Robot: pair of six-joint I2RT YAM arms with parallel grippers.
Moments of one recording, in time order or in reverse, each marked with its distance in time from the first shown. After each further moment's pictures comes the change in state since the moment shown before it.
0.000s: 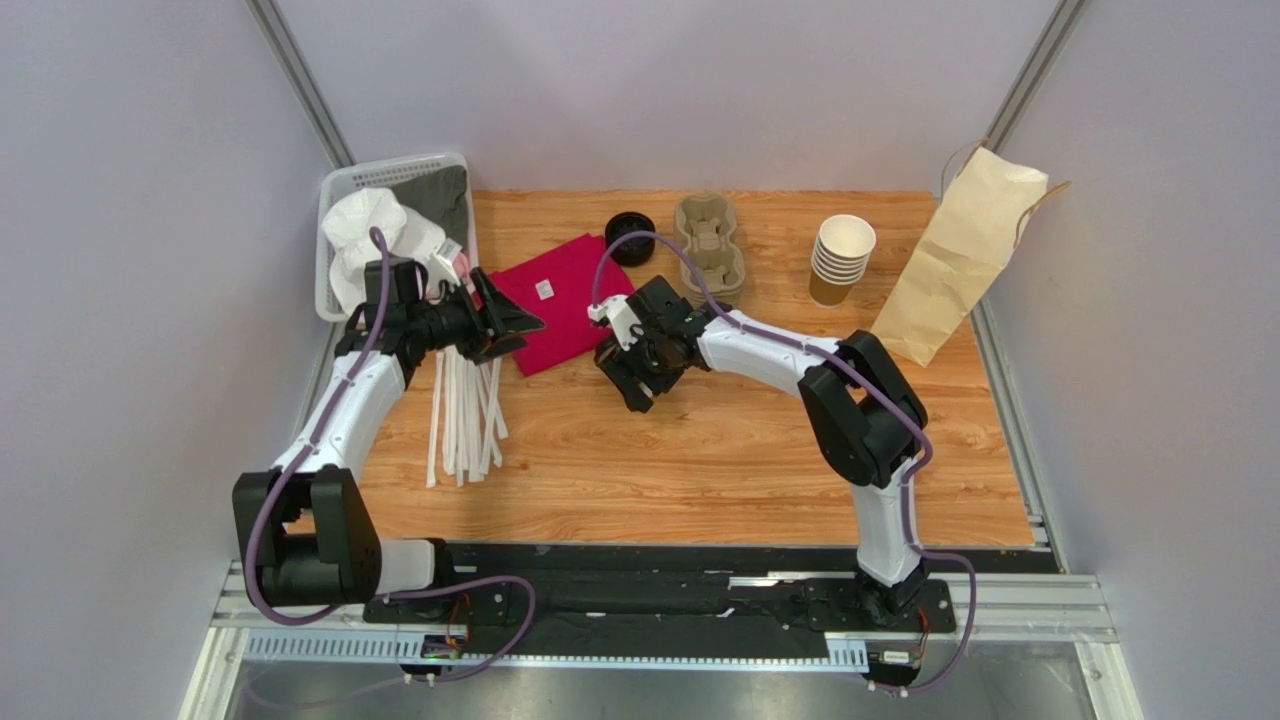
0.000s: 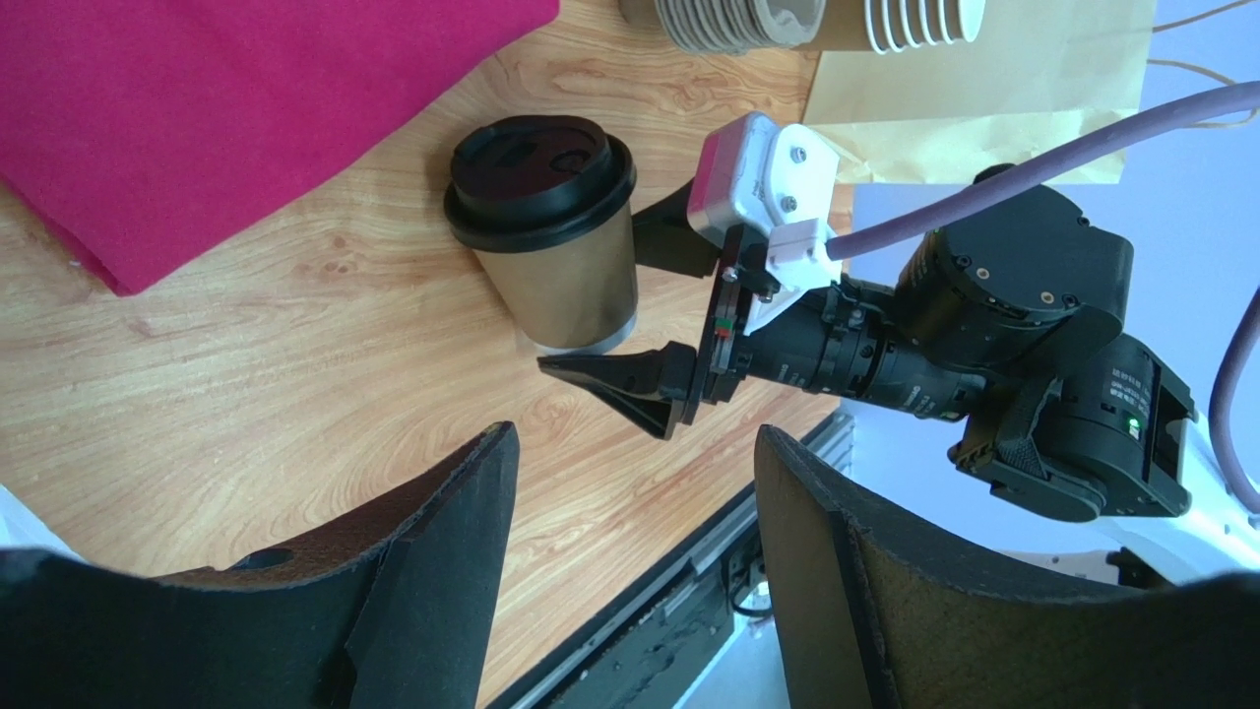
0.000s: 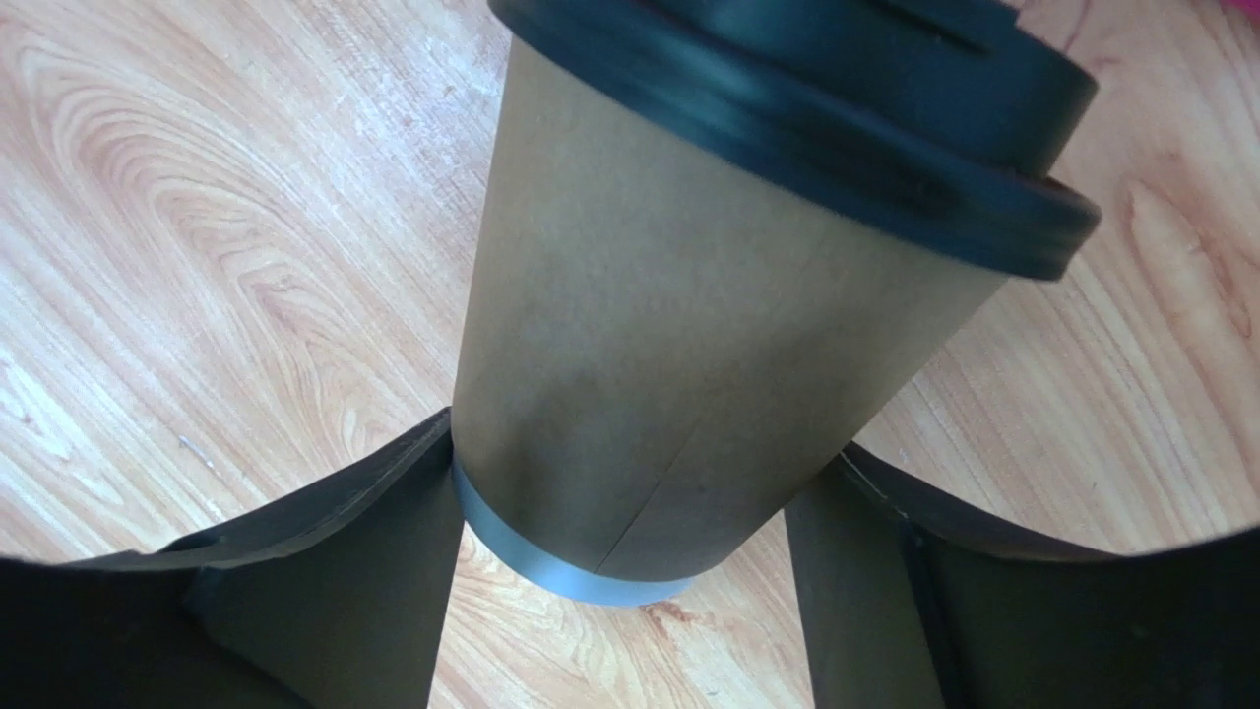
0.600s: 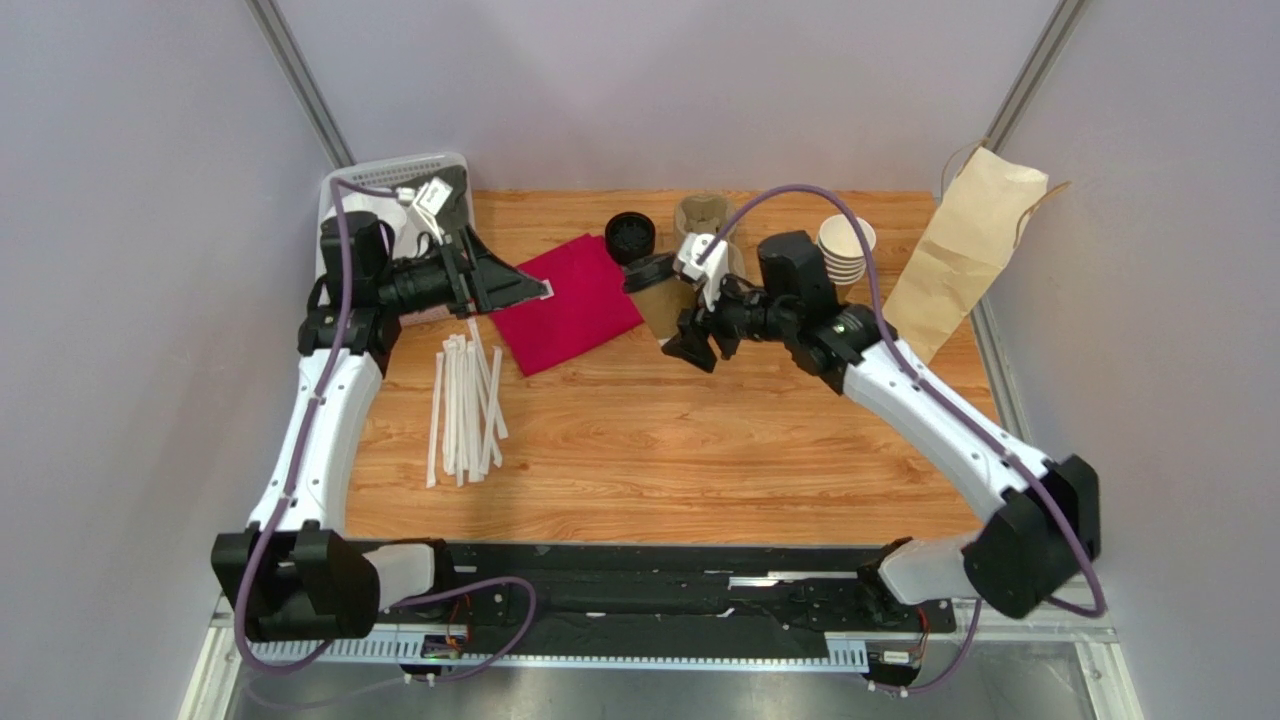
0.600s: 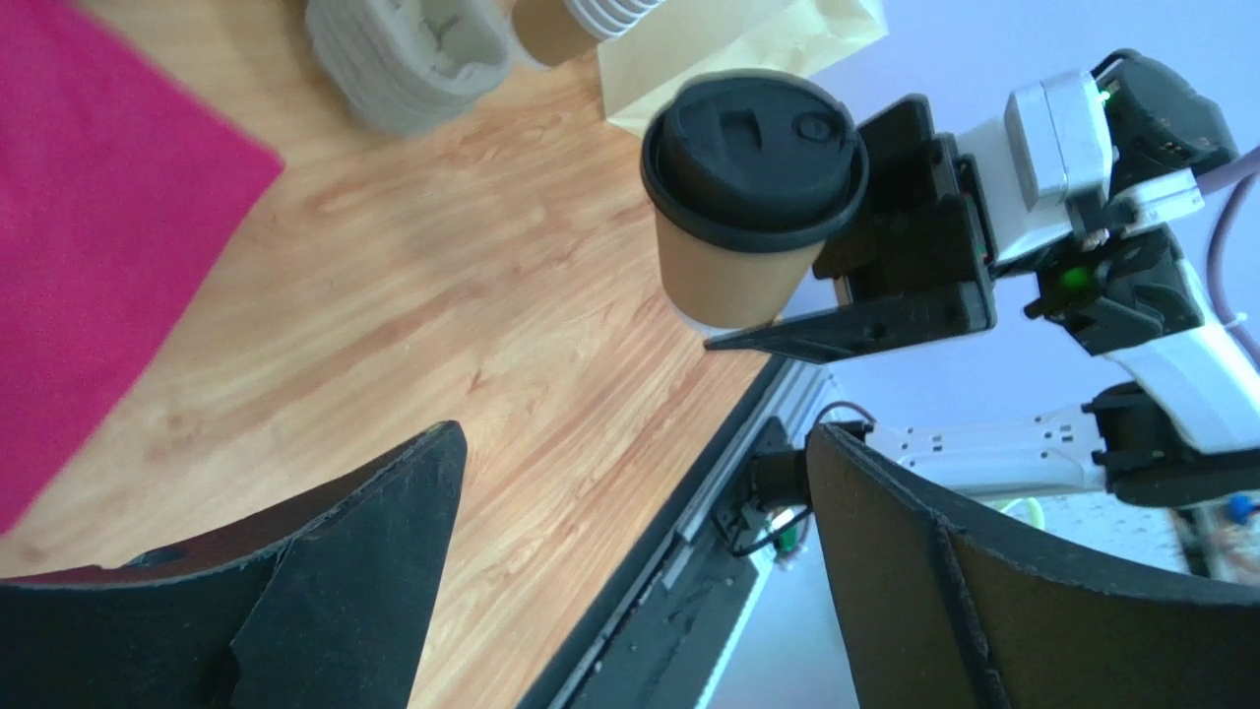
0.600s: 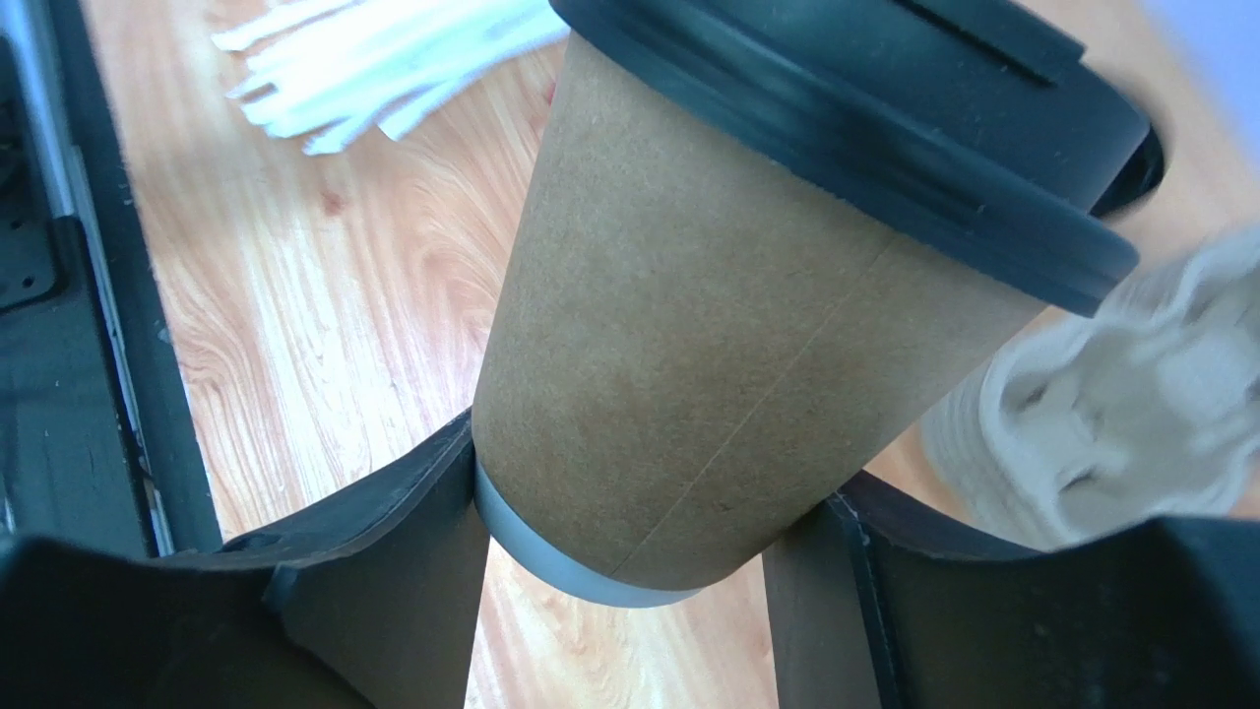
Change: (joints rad) left arm -0.003 -0.084 0.205 -0.034 0.241 0.116; right arm -0.167 -0.593 -0.211 0.140 -0.333 -0.154
